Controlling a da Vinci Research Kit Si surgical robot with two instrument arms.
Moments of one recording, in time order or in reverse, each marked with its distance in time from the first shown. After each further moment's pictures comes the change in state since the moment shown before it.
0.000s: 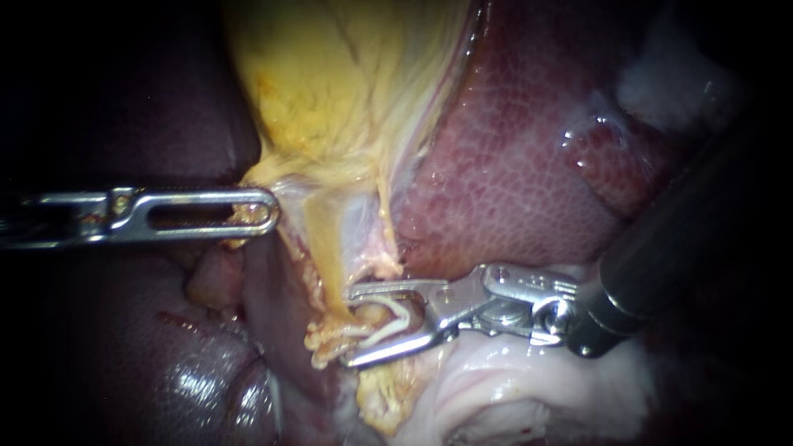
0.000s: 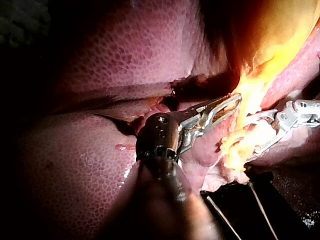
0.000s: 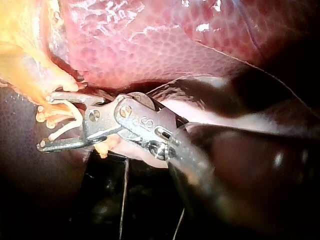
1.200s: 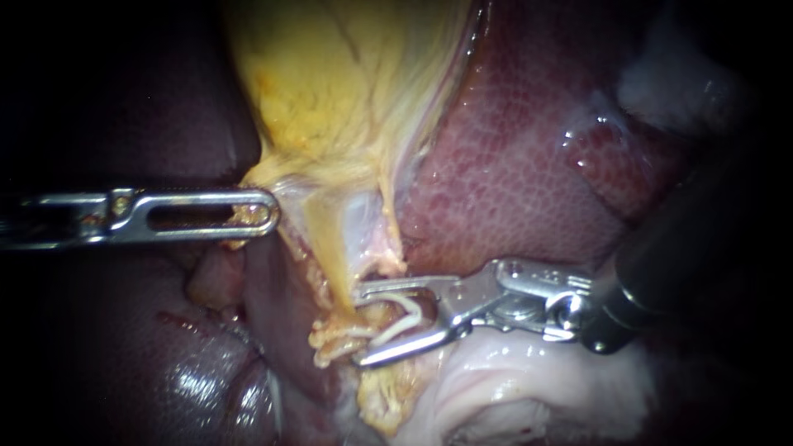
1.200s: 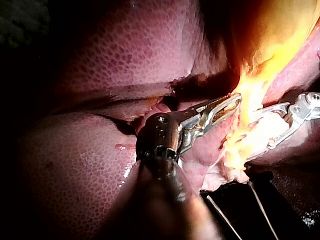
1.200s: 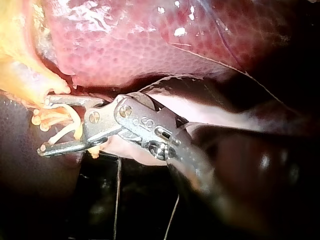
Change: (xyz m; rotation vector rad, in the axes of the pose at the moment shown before) right arm 0.002 -0.001 -0.005 0.005 0.005 0.021; left arm 0.000 0.000 0.000 -0.001 0.000 0.005
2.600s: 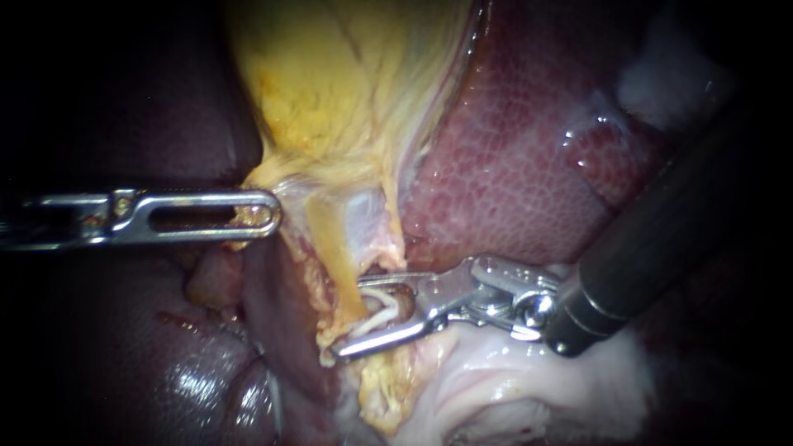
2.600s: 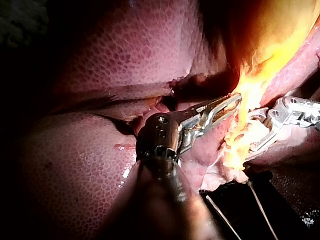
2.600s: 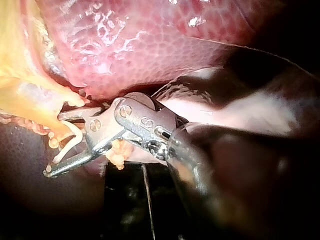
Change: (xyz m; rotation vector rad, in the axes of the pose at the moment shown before) right arm -0.003 0.002 0.007 0.102 0.088 0.098; left arm 0.000 0.000 0.000 0.001 0.000 0.001
